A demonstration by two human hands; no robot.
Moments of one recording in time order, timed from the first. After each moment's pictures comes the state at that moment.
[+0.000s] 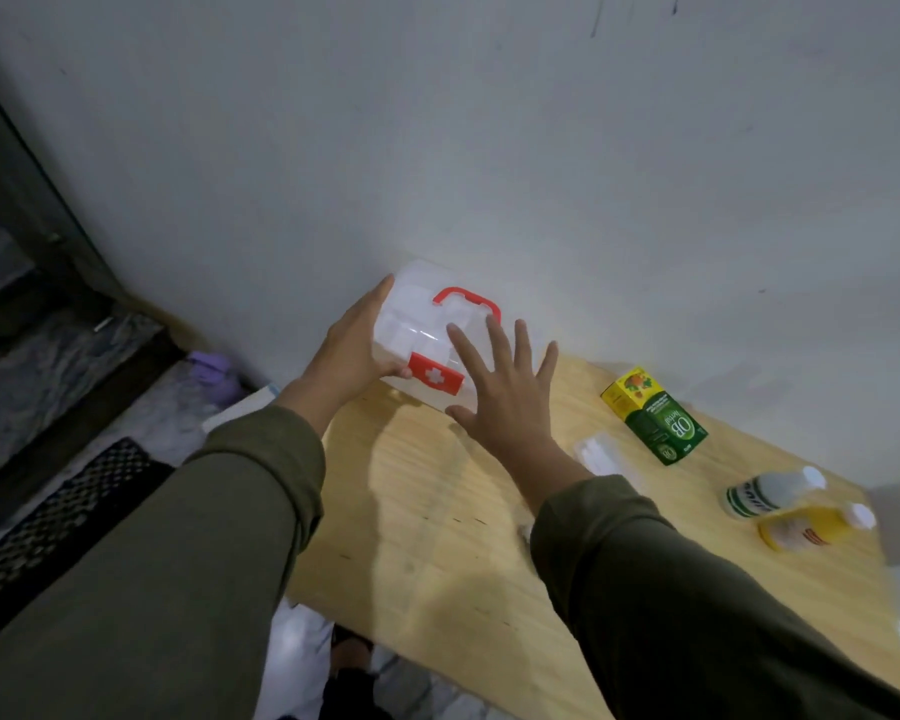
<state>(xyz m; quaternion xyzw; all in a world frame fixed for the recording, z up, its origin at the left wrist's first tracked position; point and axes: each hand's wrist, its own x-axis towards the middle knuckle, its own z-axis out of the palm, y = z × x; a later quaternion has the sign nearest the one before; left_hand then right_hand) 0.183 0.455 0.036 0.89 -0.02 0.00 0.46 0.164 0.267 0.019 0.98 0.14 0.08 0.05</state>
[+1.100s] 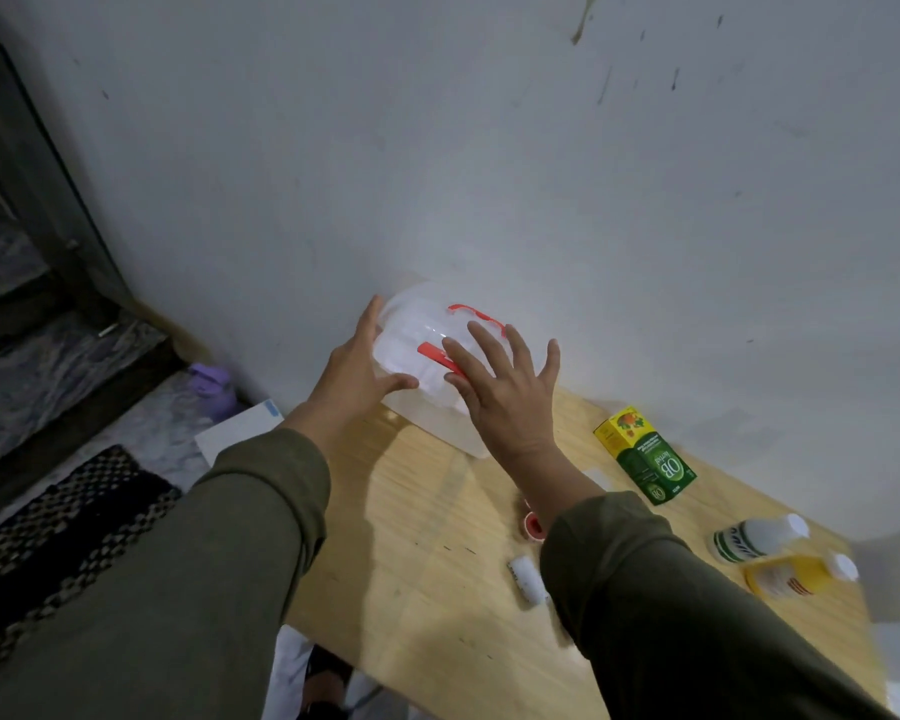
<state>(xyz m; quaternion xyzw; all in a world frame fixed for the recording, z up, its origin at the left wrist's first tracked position) 0.175 0.453 0.042 0.87 0.07 -0.01 0.49 0.178 0.271 0.055 0.95 0.22 0.21 0.04</state>
